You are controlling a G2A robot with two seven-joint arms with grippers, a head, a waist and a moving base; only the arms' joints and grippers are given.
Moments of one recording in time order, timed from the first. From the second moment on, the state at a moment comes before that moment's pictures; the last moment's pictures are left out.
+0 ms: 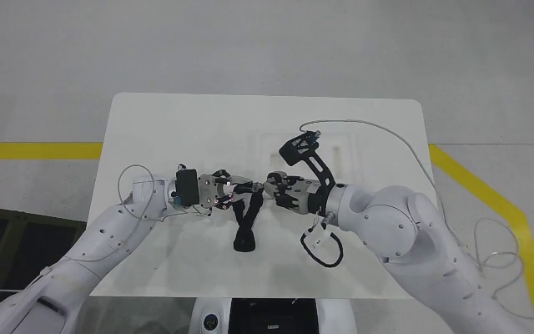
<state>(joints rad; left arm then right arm) 0.85 -0.90 -0.73 -1.25 1.67 -0.66 1.16 -0.99 -1.09 0.96 -2.10 -0.48 0.24 0.97</state>
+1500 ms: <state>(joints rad) 0.85 -0.90 -0.73 -1.25 1.67 -0.66 1.16 -1.09 -1.07 1.07 -2.21 -0.56 0.03 0.93</state>
